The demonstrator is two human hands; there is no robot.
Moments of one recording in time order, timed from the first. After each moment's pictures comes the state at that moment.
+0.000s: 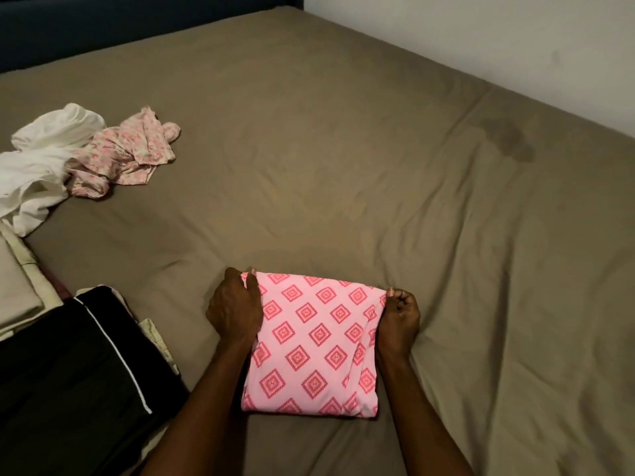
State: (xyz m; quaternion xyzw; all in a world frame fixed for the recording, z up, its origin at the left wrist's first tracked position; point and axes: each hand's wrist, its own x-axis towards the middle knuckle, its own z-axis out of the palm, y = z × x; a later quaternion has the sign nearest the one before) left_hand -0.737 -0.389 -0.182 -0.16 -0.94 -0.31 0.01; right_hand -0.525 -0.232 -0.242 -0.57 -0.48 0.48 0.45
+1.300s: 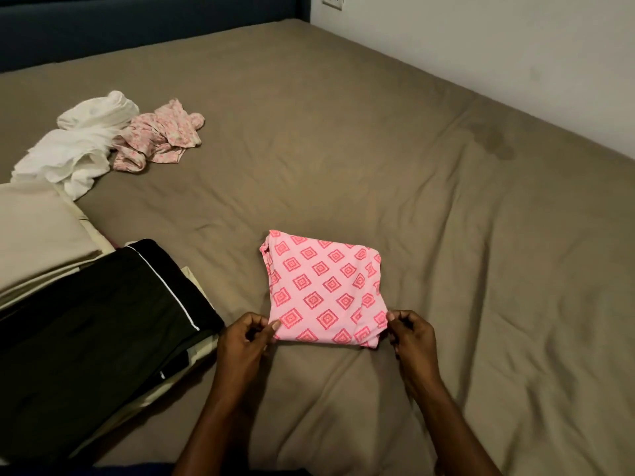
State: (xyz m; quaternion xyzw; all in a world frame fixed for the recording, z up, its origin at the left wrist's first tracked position) left_hand -0.640 -0.553 -0.174 -0.18 -0.75 -0.58 -0.28; right_hand -0.424 -0.356 -0.171 -0.50 -0.54 0.59 0.33
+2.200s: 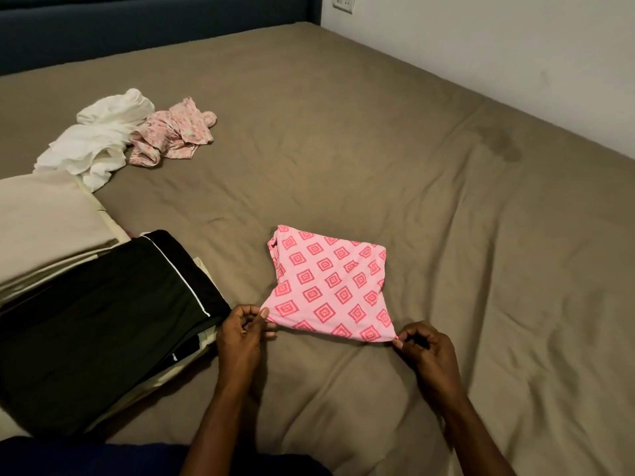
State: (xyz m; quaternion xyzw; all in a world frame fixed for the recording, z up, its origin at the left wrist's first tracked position) left_hand -0.637 -0.557 -0.192 -0.05 -0.69 -0.67 -0.25; right_hand -0.378 -0.361 -0.173 -0.44 -0.66 0.55 0.26
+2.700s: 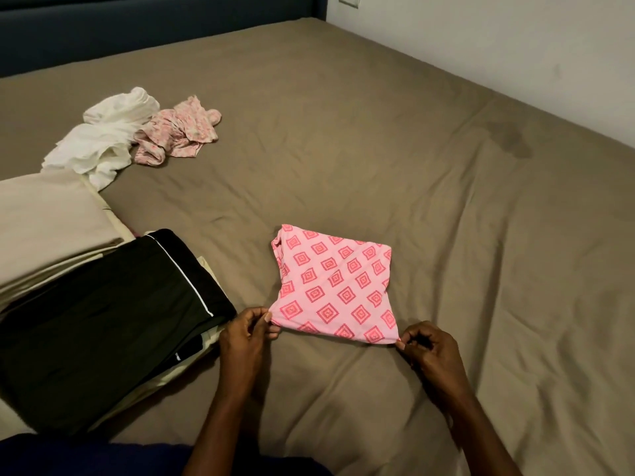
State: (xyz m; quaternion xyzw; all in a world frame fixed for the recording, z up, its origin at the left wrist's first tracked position) left_hand -0.627 -0.565 -0.173 -0.12 -0.76 -0.61 -0.21; right_hand -0.379 -0.358 -0.164 -0.46 -0.68 0.52 0.21
